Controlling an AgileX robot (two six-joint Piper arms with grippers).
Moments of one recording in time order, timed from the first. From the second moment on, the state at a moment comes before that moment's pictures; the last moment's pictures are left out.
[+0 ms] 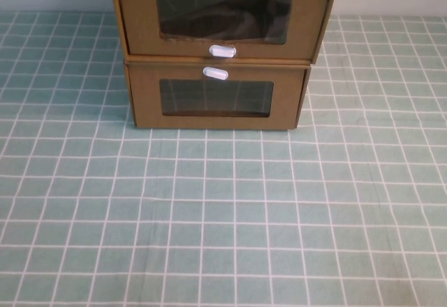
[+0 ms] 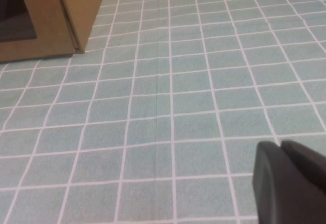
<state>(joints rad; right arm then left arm) 0.01 -0.01 0.03 0.15 0.35 -0.07 -0.02 -0.01 0.03 -0.16 0.25 0.24</state>
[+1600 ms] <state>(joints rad) 0.01 -0.01 0.03 0.15 0.35 -0.07 -0.02 -0.01 0.03 -0.08 0.36 0.11</state>
